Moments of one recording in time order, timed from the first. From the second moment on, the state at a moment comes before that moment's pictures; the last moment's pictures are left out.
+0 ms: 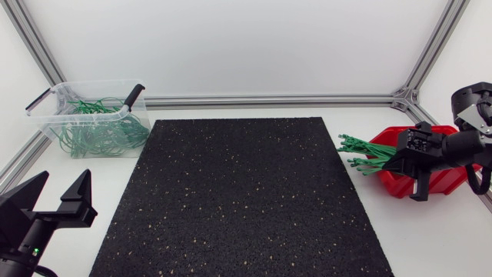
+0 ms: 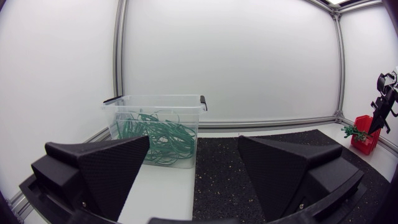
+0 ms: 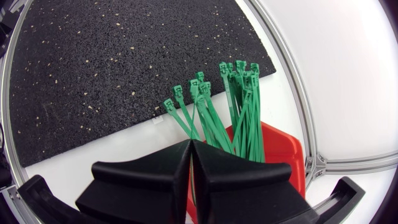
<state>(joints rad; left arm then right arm) 0.01 0.05 0.02 0.00 -0.04 0.00 -0.32 1.47 0.88 -0.56 -0.33 -1.47</state>
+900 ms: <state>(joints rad) 0.01 0.05 0.02 0.00 -0.03 -0.03 -0.16 1.13 0.96 -0.87 -0.54 -1.21</state>
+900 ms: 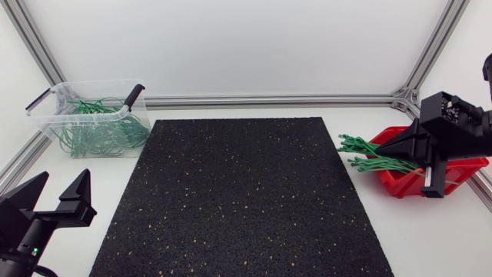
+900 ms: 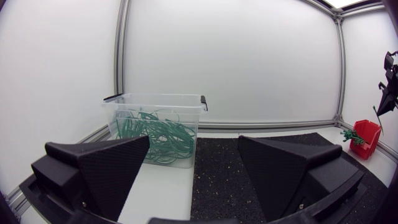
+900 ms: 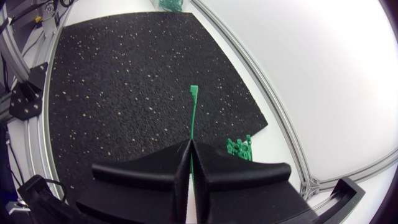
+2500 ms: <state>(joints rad) -0.13 0.30 0.16 -0.10 -0.02 -0.13 0.42 1.20 1.01 -0.69 -0.88 -0.08</state>
